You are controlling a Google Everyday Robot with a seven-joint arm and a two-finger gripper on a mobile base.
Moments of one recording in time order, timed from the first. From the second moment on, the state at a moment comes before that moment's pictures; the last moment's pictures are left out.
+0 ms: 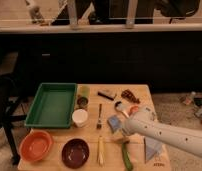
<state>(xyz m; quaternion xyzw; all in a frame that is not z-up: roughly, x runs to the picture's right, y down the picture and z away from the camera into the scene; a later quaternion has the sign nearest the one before) 0.128 0.240 0.827 -0.24 0.00 0.45 0.86</state>
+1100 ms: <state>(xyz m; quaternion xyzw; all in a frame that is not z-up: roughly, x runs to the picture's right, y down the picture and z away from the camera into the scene) 0.107 0.230 0.834 -0.26 -0.02 0.44 0.86</state>
